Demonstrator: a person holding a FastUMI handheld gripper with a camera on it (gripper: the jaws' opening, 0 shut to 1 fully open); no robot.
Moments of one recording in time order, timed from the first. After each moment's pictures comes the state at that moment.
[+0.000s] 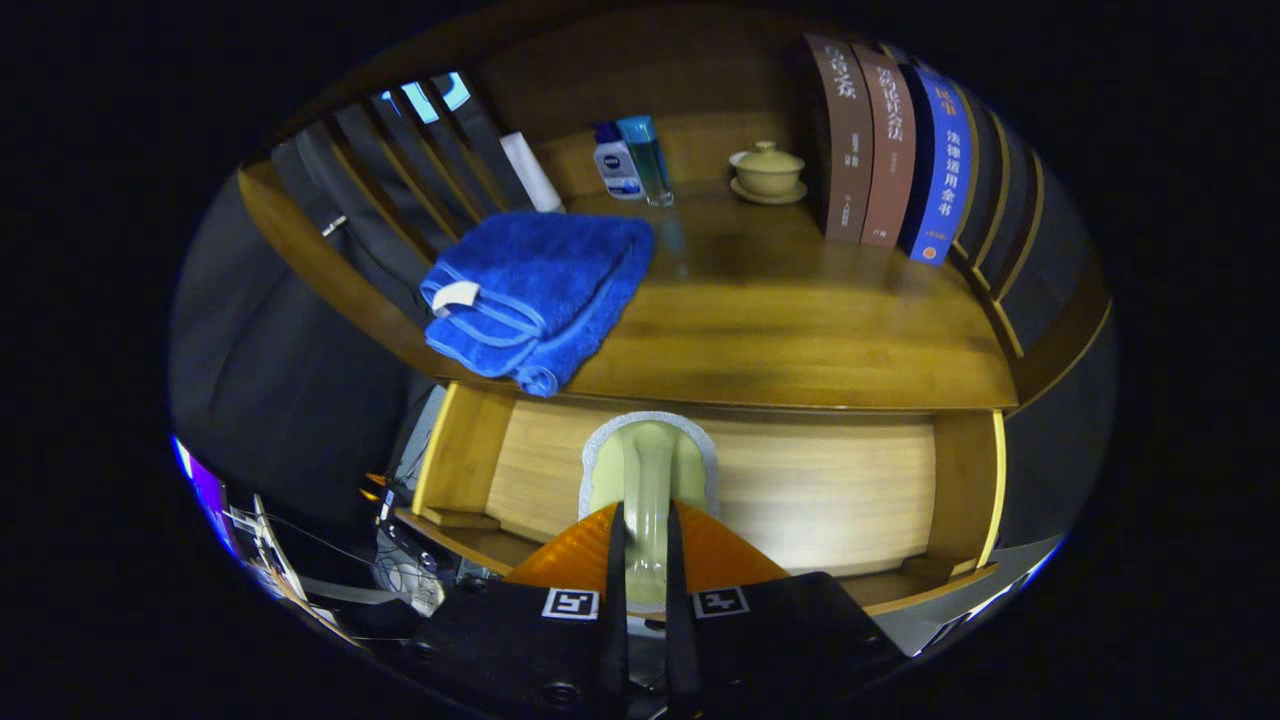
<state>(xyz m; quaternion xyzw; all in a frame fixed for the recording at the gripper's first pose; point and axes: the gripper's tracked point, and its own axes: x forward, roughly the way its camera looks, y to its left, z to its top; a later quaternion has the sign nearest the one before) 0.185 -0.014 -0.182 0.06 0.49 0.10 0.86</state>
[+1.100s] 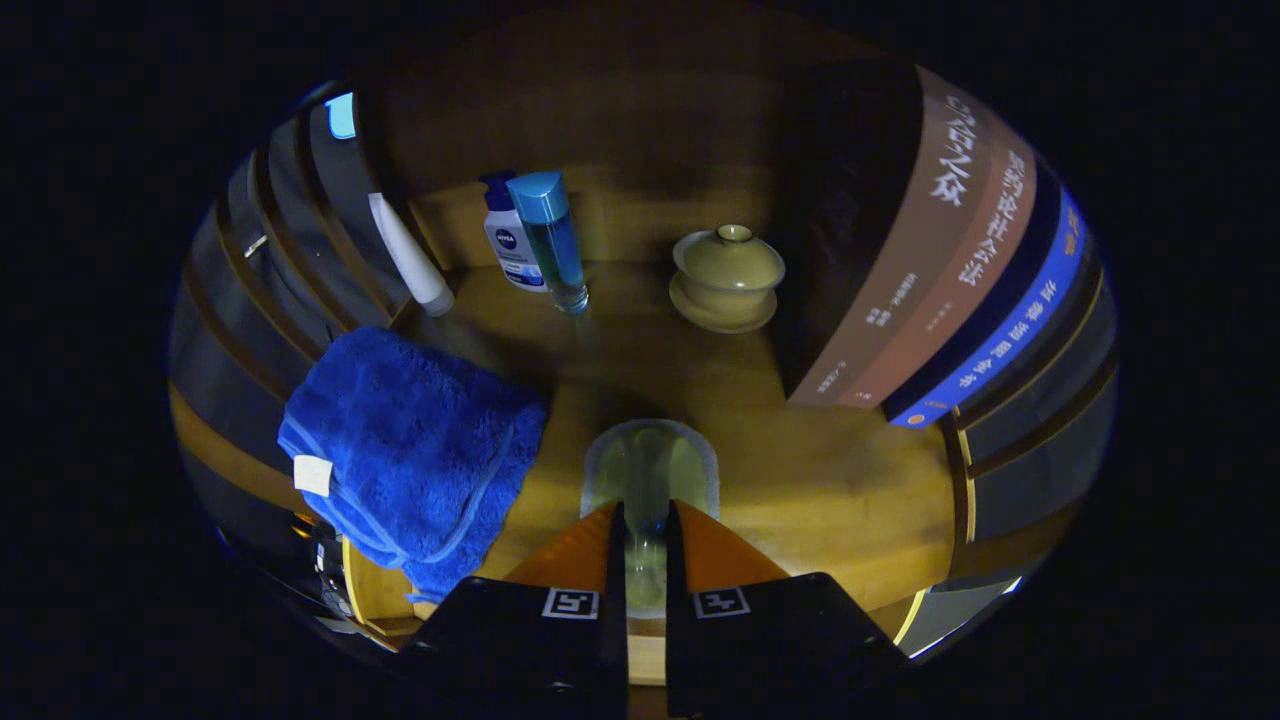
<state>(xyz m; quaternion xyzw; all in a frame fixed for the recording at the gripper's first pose) 0.368 -0.050 -0.212 -0.01 0.48 0.01 0.88</state>
